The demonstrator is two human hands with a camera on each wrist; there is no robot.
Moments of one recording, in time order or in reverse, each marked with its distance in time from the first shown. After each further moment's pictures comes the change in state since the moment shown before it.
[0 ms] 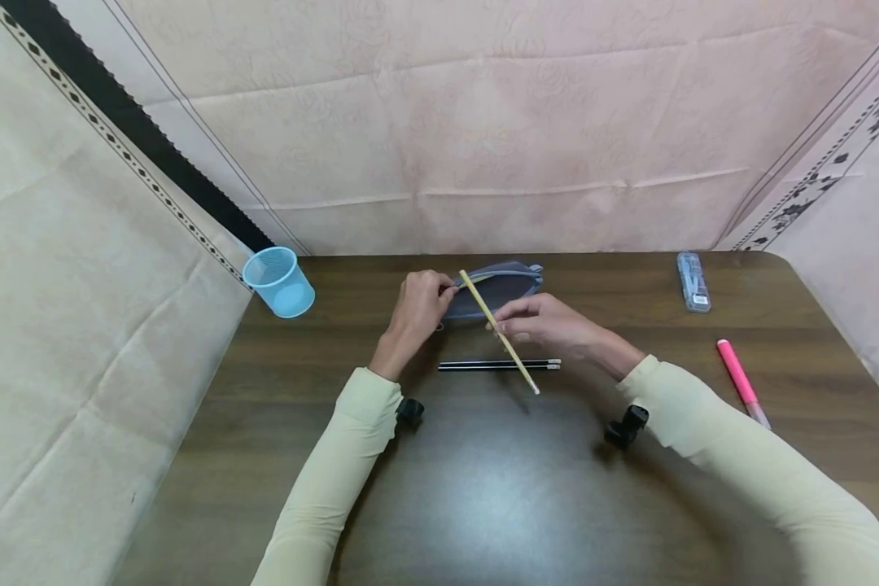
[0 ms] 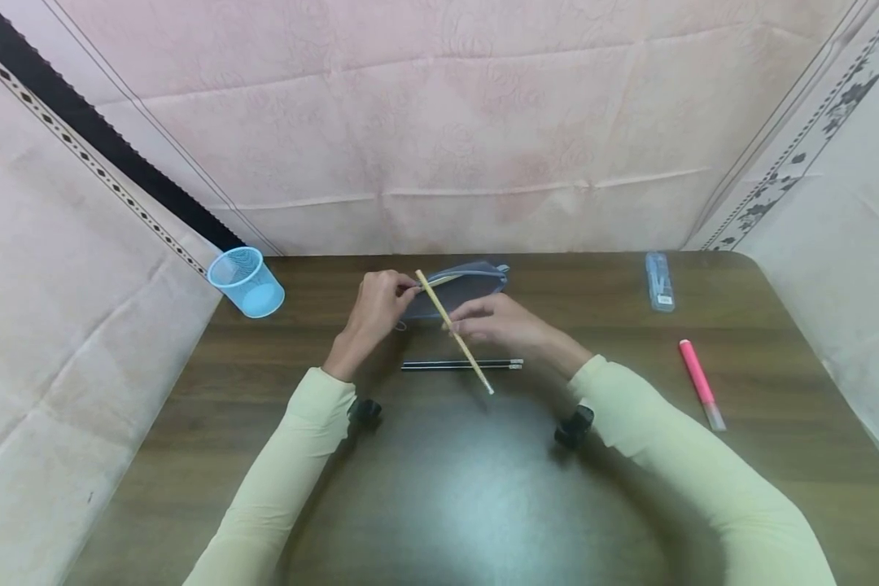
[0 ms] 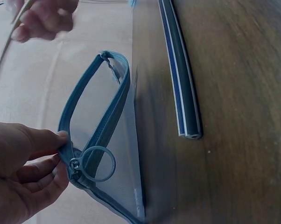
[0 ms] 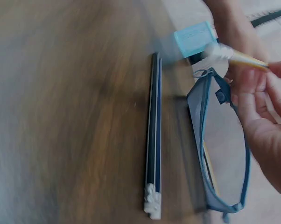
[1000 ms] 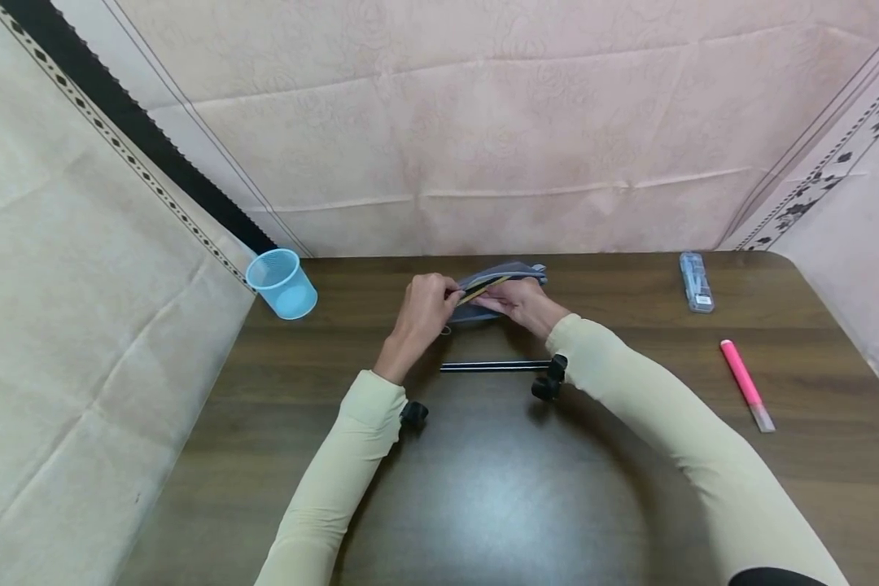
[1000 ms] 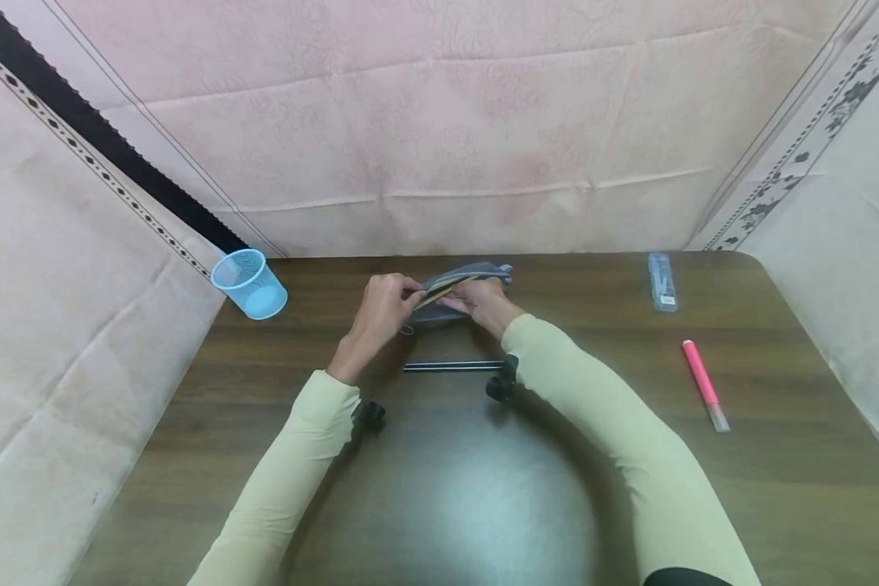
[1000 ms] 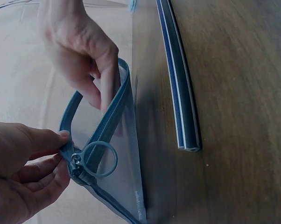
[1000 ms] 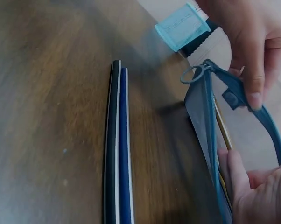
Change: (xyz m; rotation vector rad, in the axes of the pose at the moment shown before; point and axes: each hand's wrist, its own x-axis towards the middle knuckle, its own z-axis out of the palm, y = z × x) left_hand -0.001 0.007 0.000 -0.001 -0.047 -0.025; right_hand 0.094 -0.001 -0.002 0.728 0.598 0.377
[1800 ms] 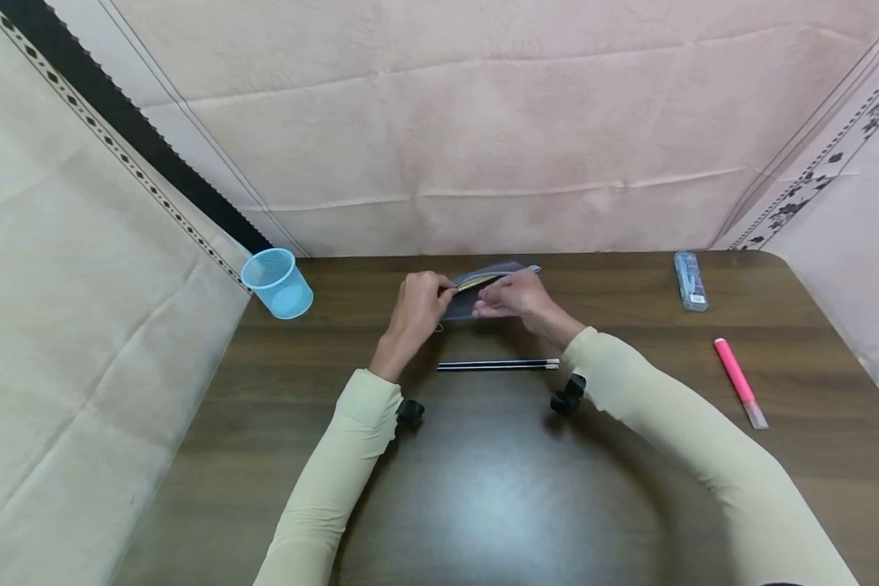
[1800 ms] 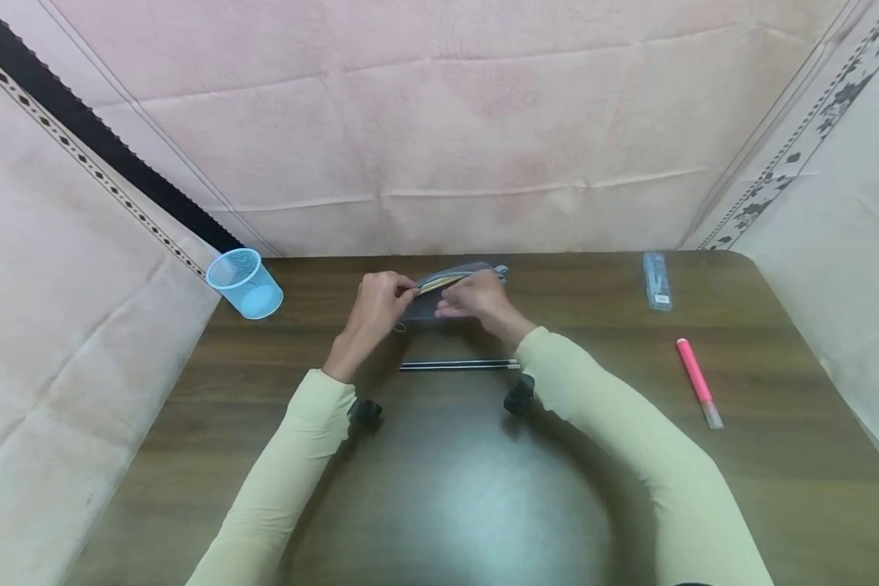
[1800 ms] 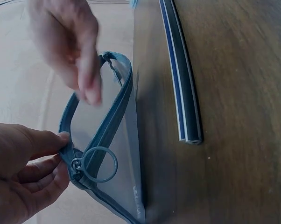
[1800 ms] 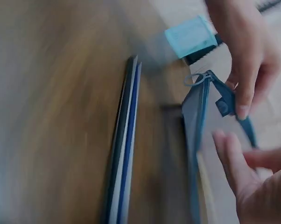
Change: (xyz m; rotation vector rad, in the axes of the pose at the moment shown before) left_hand 0.002 -0.004 0.000 0.008 0.000 -0.013; right_hand -0.037 0.001 -0.010 -0.548 -0.169 -0.240
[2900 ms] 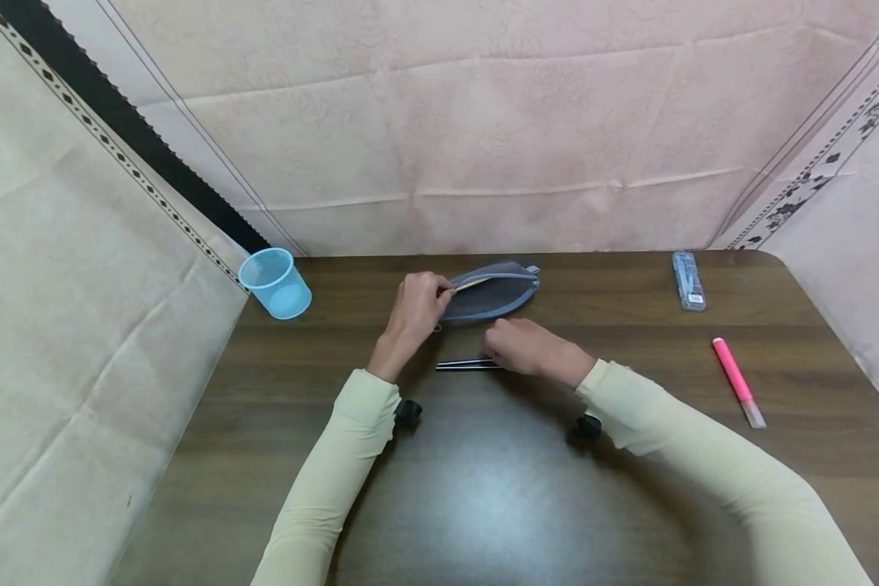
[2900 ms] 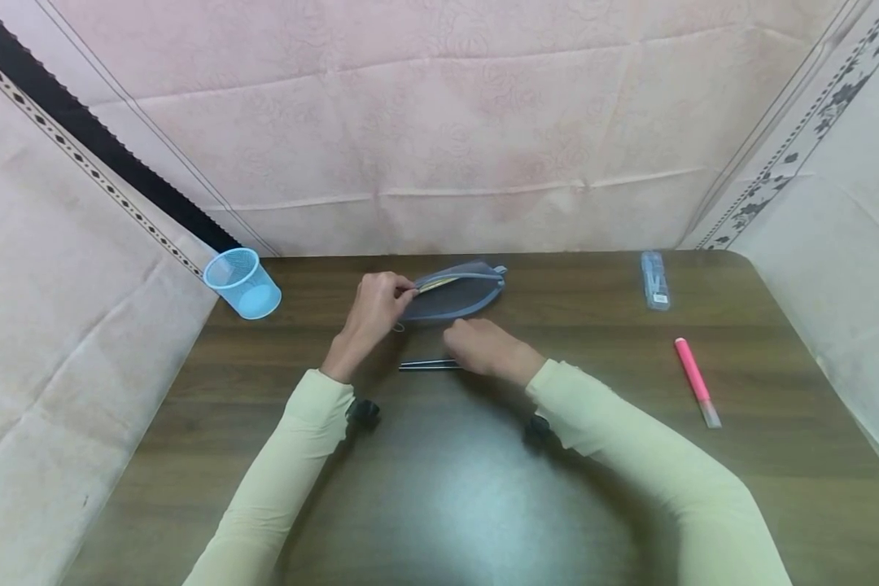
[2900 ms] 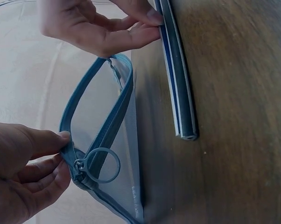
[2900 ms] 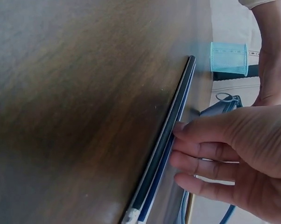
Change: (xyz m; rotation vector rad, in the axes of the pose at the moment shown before) left_hand 0.000 -0.003 0.001 0.001 0.004 0.019; right_hand -0.034 0.035 0.007 -1.406 -0.291 -0.606
